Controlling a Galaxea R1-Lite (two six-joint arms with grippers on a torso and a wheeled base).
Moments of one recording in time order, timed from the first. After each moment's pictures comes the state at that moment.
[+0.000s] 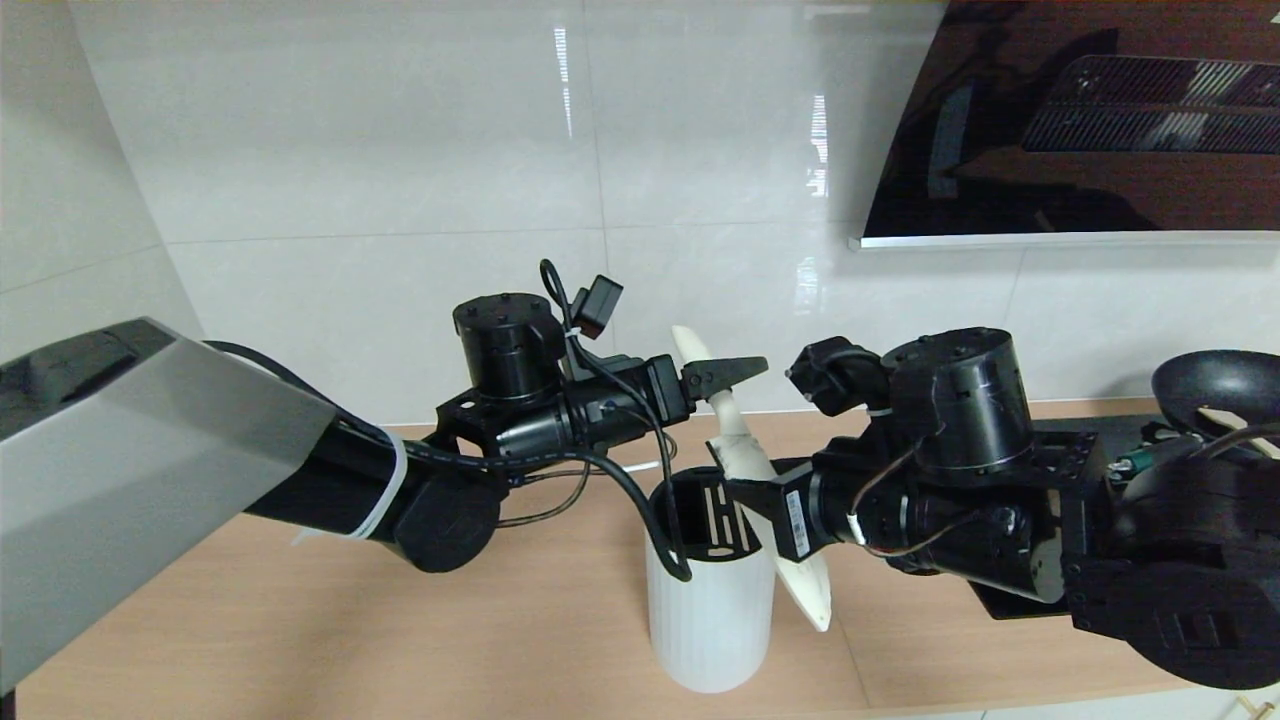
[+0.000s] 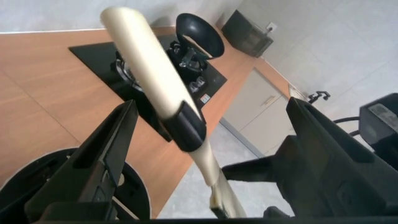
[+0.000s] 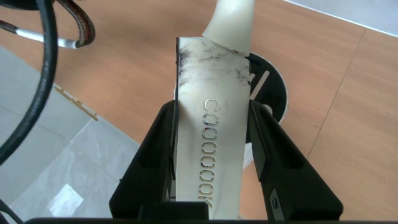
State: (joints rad) left arm -0.52 2.09 -1.08 -0.99 -0.56 -0.69; right arm 0.77 1.77 -0.94 -0.42 -0.10 0.14
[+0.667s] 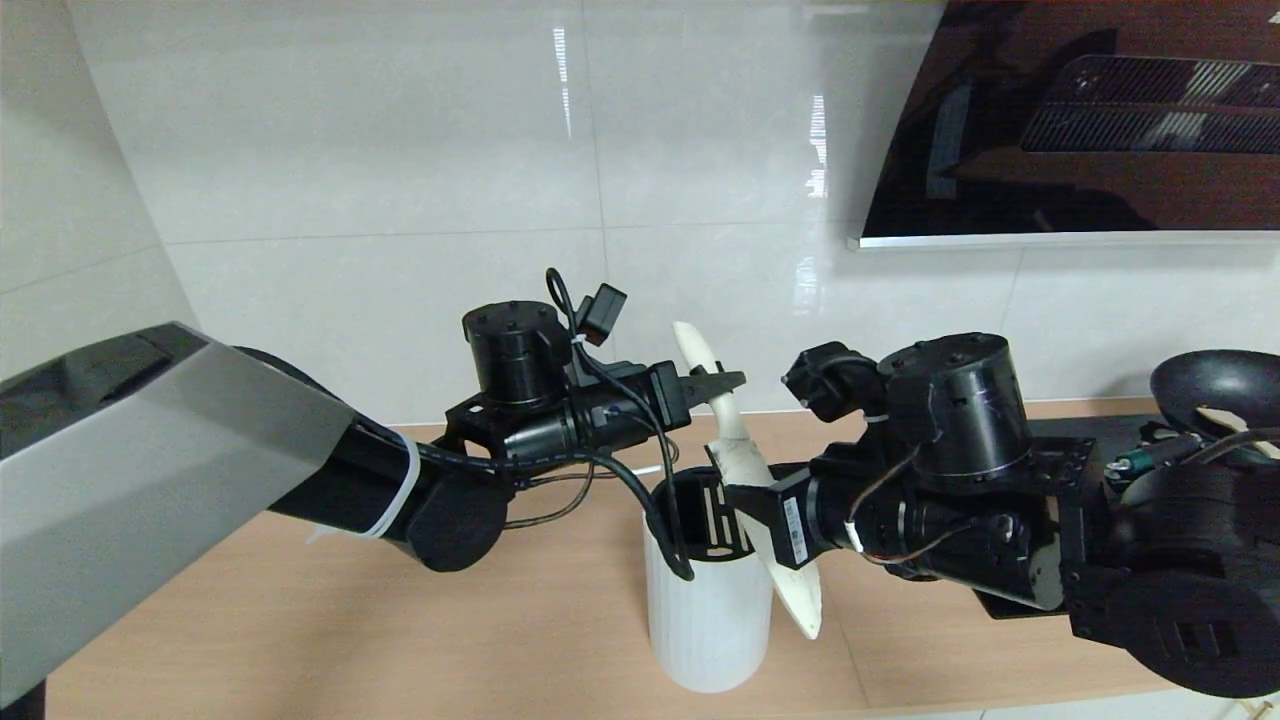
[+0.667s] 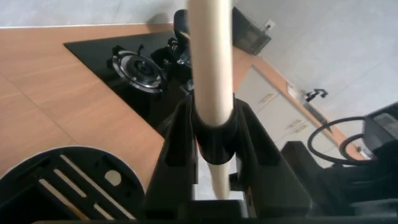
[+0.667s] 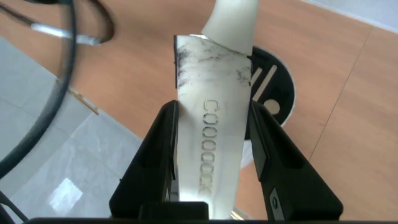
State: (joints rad) left arm -0.52 2.11 -1.09 -0.99 -0.56 -0.69; right arm 0.78 1.77 -0.93 -0.42 -0.10 0.14
